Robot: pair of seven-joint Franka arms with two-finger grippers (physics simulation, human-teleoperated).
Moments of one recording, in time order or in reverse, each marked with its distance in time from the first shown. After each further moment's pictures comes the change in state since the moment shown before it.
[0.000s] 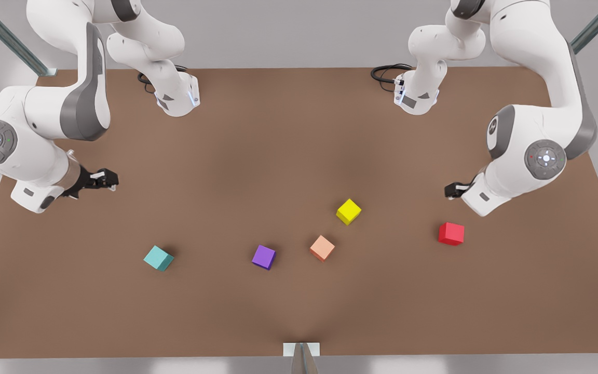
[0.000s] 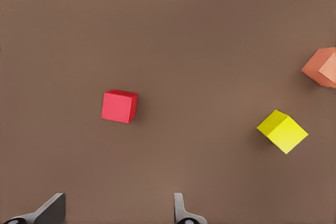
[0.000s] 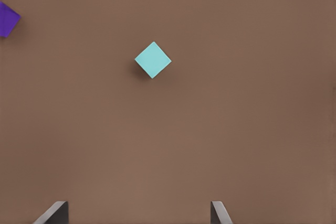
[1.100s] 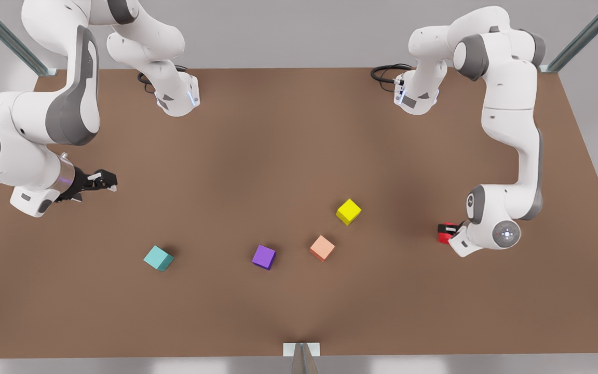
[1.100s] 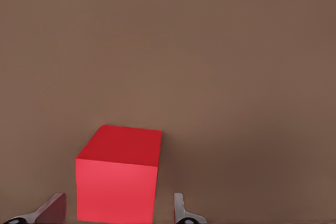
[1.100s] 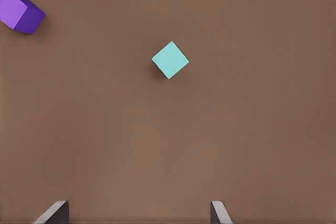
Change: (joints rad) left arm 0.093 0.404 0.071 -0.167 0.009 0.440 0.200; right arm -0.041 0.013 0.002 -0.006 0.087 -0.010 -0.074
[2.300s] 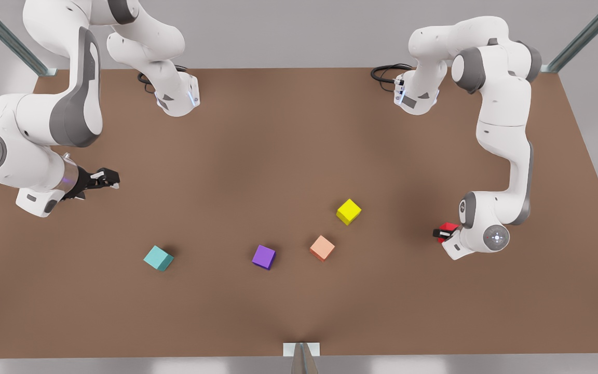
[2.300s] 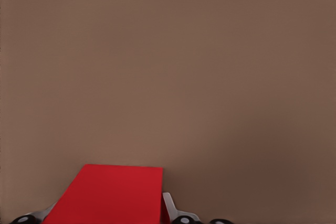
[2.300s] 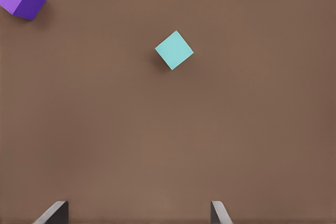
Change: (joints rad) left arm 0.008 0.089 -0.002 0.002 0.006 0.135 0.060; right arm 0.002 0.000 0.003 -0.011 -0.007 -0.021 -0.019
